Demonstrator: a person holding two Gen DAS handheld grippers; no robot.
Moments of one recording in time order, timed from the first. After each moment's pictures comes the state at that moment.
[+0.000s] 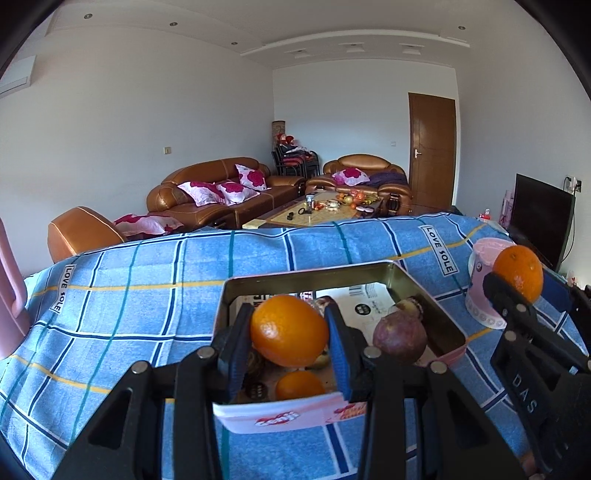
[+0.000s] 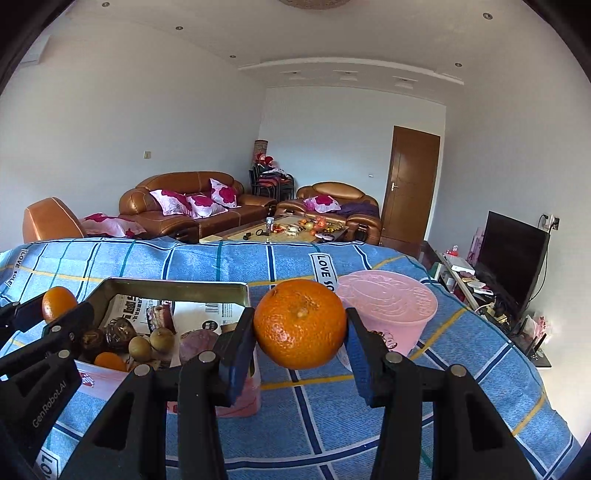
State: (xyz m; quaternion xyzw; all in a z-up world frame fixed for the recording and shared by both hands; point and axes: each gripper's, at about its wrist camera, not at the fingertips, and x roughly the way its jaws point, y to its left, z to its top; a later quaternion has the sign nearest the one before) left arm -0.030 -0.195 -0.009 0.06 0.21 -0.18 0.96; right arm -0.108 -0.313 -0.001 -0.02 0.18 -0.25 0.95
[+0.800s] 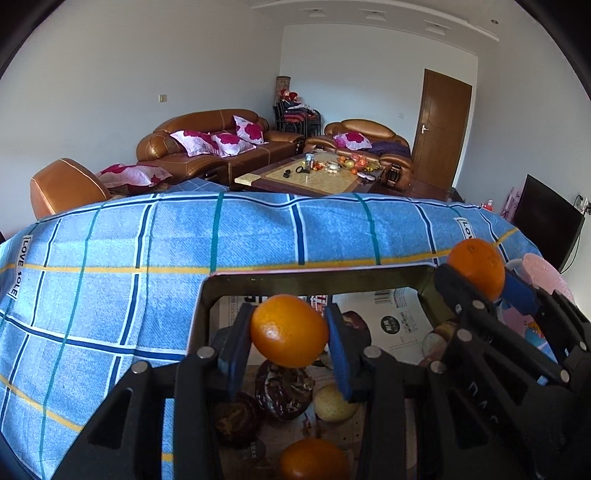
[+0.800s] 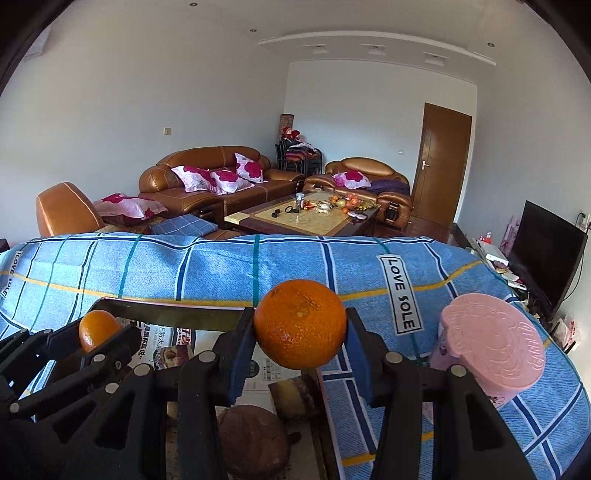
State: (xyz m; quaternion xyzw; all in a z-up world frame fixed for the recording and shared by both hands) left arm 0.055 -0.207 -0.028 0.02 0.32 -0.19 0.93; right arm 0.004 -0.318 -0.008 0.00 0.24 -0.18 0.95
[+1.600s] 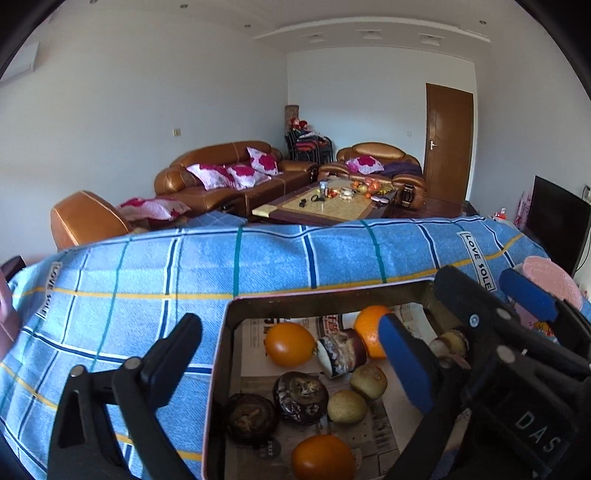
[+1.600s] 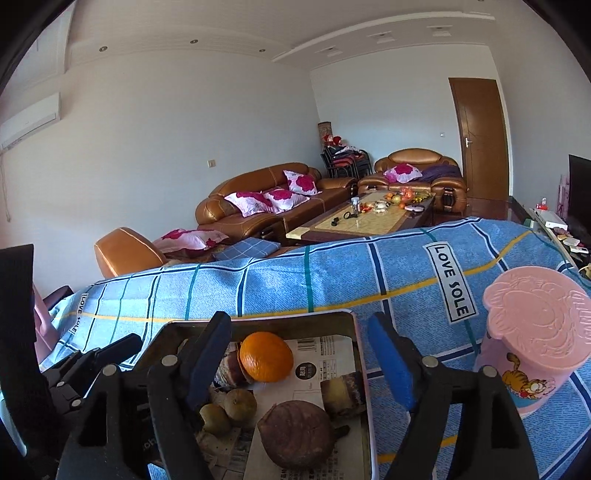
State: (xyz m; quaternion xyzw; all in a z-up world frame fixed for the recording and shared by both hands) left arm 0.026 -0.202 -0.009 0.06 0.23 -0.15 0.96; right arm -0.020 -0.329 -0.007 0.10 0.18 -0.09 0.97
